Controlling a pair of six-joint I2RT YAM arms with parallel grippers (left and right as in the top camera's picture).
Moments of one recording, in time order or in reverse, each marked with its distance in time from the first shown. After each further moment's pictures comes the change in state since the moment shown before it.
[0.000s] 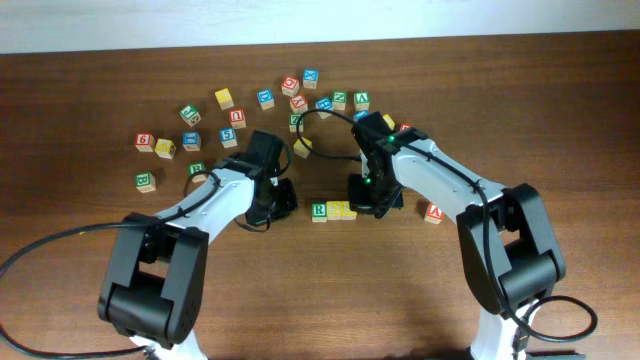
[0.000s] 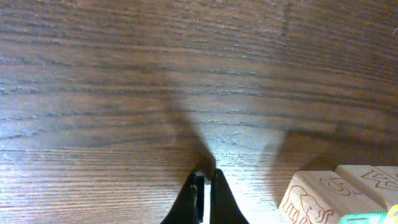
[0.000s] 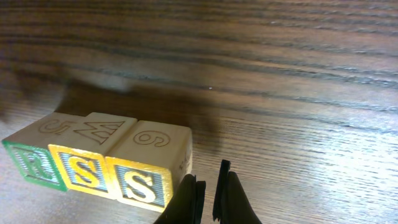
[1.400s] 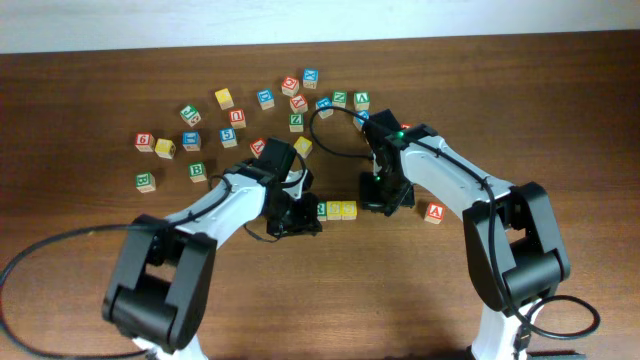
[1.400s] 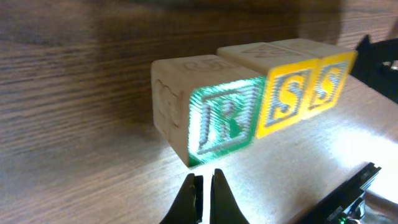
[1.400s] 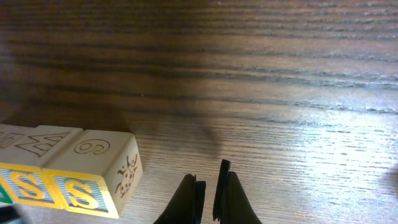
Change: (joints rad) left arm -0.061 -0.013 -0.016 -0.031 0.337 0.153; right arm -0.042 0.000 0.000 -0.040 0.066 -0.001
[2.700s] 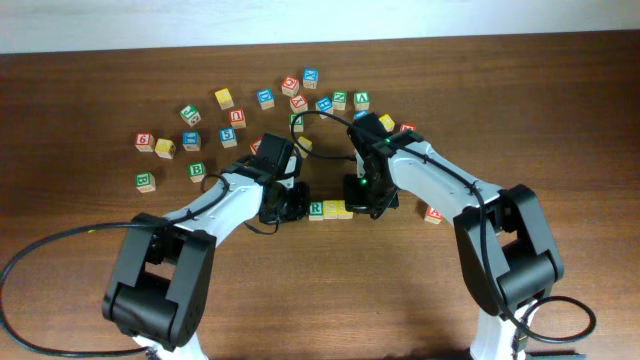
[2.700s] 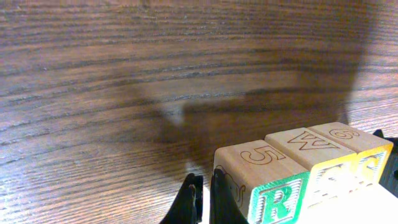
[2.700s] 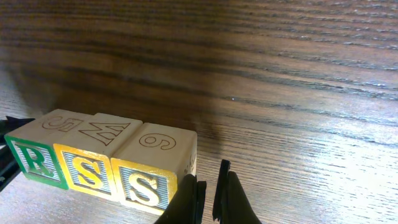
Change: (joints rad) left arm 0.011 0.010 -0.004 0.123 -0.218 -0.034; right arm 0.064 0.000 -0.007 0.082 -0.072 0.001
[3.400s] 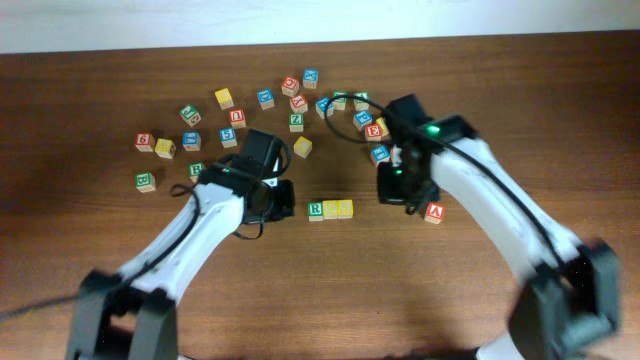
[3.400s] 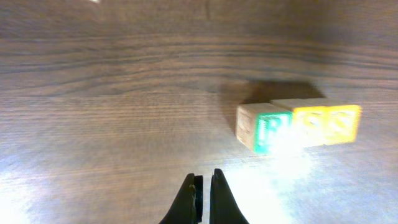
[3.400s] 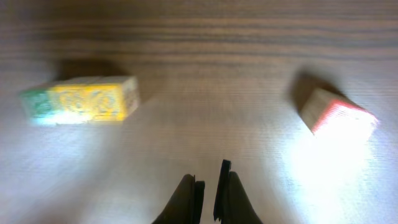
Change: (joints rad) left arm 0.011 -0.236 -0.002 -0.204 -0.176 -0.003; right arm -0.078 -0.267 0.048 -0.288 0.156 -0.001
